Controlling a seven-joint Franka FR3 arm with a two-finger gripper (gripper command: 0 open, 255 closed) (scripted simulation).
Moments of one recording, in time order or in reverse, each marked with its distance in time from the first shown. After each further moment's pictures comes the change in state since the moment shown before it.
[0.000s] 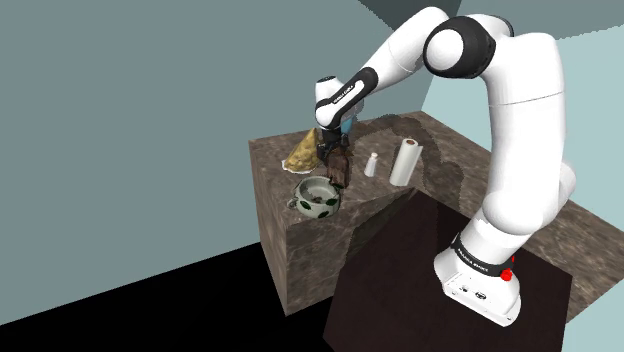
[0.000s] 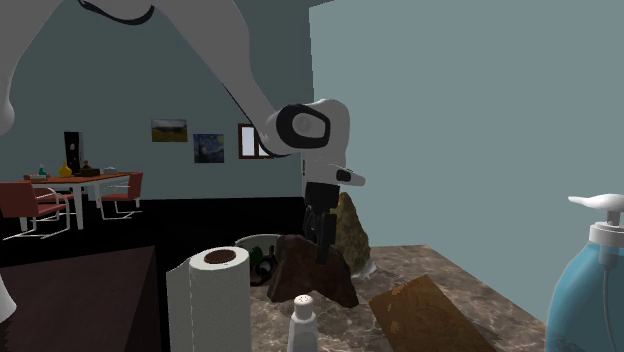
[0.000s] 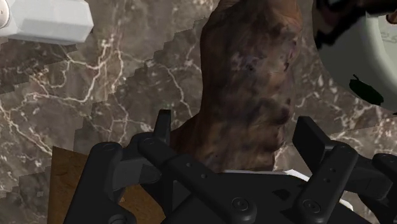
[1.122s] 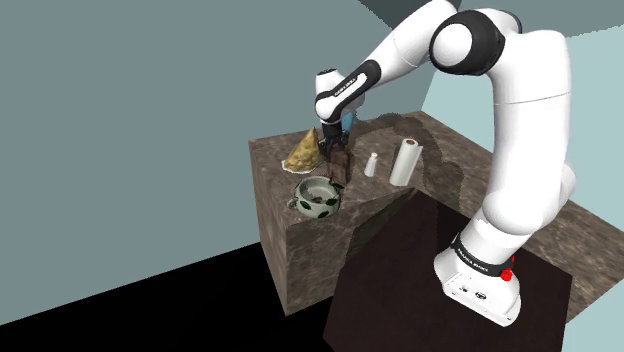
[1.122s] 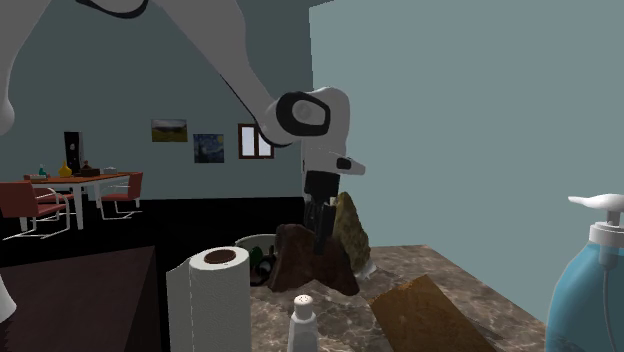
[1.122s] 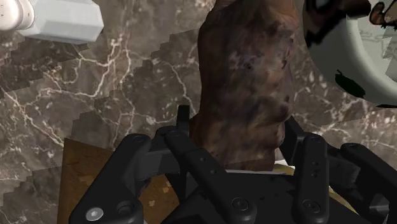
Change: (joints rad) arm 0.000 -0.044 0.003 0.002 0.005 -0.046 -0.006
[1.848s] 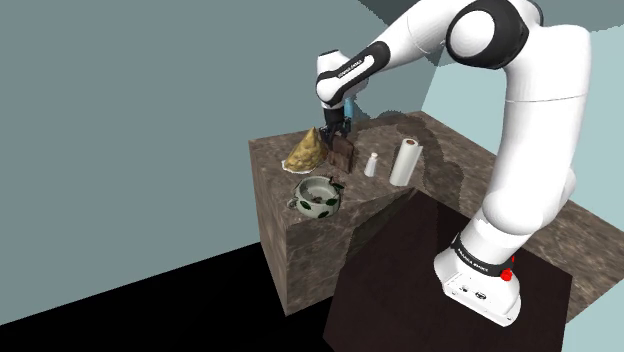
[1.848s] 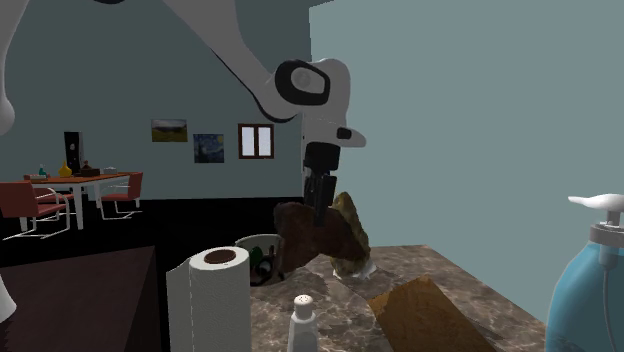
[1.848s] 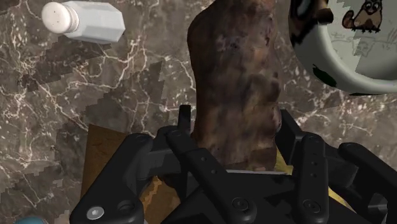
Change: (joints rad) arm -0.003 -0.102 0.005 0.012 0.011 -0.113 -0.018
